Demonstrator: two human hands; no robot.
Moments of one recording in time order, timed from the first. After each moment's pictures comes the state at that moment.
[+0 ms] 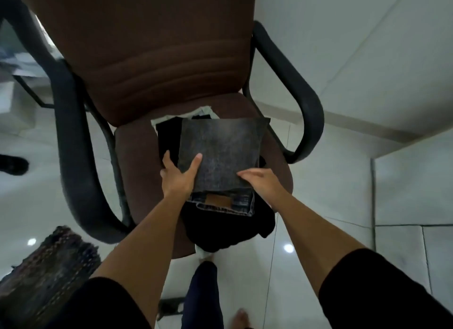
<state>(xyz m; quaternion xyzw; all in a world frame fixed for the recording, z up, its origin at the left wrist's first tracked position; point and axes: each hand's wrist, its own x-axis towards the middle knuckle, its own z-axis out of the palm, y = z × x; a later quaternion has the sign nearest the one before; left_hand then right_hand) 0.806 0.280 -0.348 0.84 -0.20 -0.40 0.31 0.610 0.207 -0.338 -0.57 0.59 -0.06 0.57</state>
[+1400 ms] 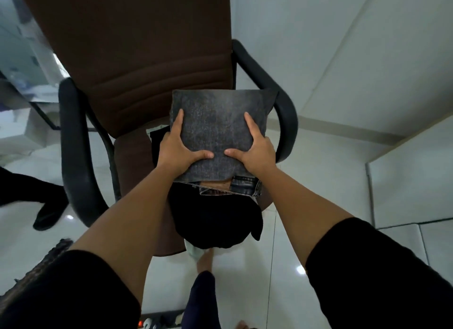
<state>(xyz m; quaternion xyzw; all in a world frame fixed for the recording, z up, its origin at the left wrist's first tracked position) 0.775 0.267 -0.284 0.77 -0.46 -0.30 0.33 0.584 0.206 -0.283 -0.69 0.58 -0.21 0.39</state>
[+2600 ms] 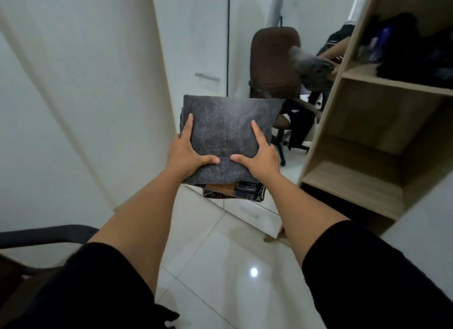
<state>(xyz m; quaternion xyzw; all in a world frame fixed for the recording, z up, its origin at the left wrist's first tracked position) 0.367 0.288 -0.028 0.30 -0.86 -0.34 0.25 0.246 0.444 -0.041 -0.29 0.82 -0.48 0.06</state>
